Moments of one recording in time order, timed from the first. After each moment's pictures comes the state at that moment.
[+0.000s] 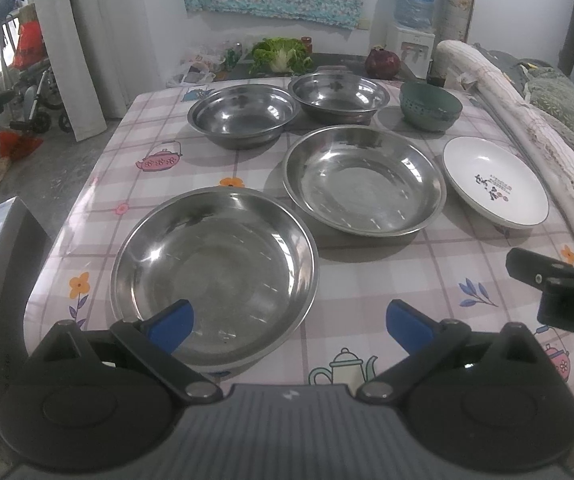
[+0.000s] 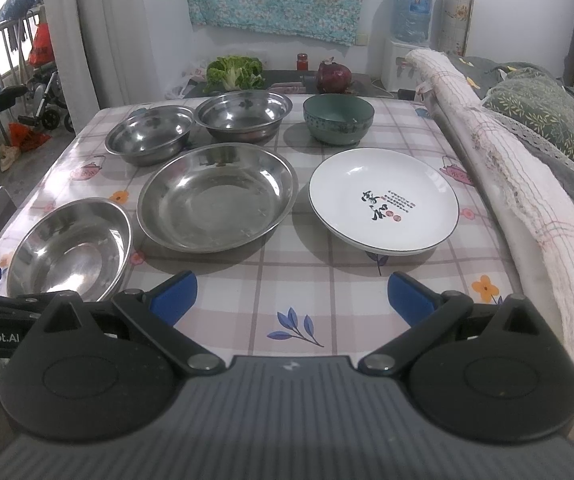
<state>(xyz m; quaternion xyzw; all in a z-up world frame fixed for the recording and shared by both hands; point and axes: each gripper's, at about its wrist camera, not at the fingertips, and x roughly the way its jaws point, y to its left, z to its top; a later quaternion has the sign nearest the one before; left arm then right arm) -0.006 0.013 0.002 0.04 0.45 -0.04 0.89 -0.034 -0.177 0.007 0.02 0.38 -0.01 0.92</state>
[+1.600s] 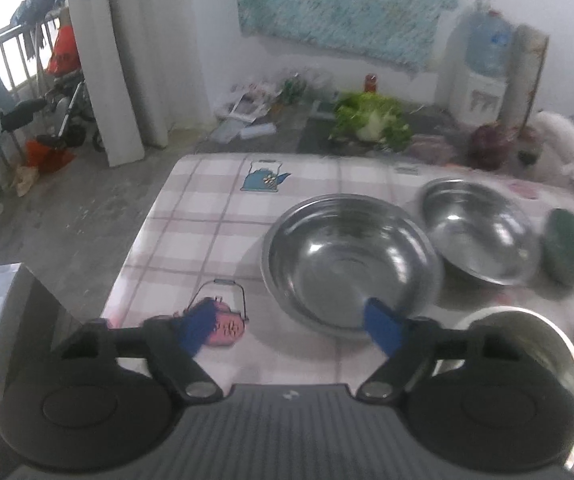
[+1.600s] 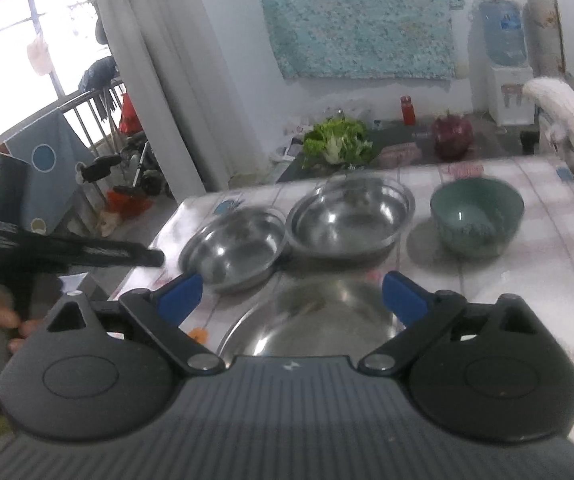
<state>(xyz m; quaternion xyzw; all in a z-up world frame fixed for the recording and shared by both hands) 0.249 0.086 -0.008 0.02 0.42 0.04 0.91 0.173 -0.168 0.007 0.10 0.30 0.15 0.94</state>
